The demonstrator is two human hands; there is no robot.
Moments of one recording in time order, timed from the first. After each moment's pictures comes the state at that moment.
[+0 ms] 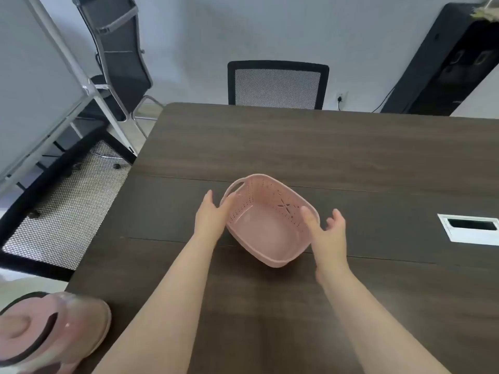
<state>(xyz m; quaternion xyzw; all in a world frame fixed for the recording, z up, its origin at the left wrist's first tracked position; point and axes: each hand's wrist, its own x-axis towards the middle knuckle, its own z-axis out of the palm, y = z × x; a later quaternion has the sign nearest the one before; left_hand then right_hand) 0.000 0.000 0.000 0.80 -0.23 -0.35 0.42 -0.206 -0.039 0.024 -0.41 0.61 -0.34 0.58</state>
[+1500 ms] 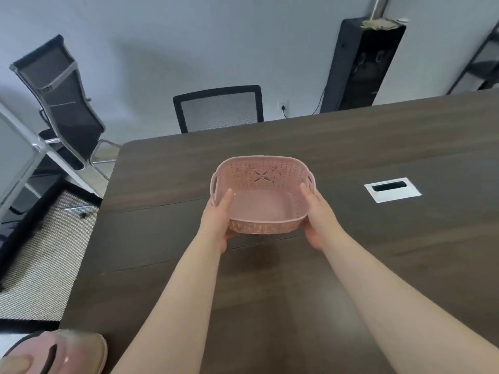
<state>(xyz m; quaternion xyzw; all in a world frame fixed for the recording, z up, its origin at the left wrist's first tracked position) -0.101 0.000 0.090 0.66 -0.18 -0.53 0.51 -0.293 -0.056 0.064 -0.38 0.48 -0.44 0.66</state>
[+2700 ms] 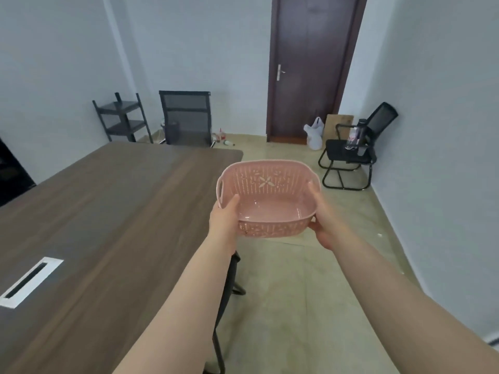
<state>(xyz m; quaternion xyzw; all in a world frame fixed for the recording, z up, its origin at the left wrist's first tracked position) -0.821 0.225 0.188 0.37 -0.54 -0.73 0.22 -0.937 0.381 0.192 -0.07 0.67 -0.70 0.24</state>
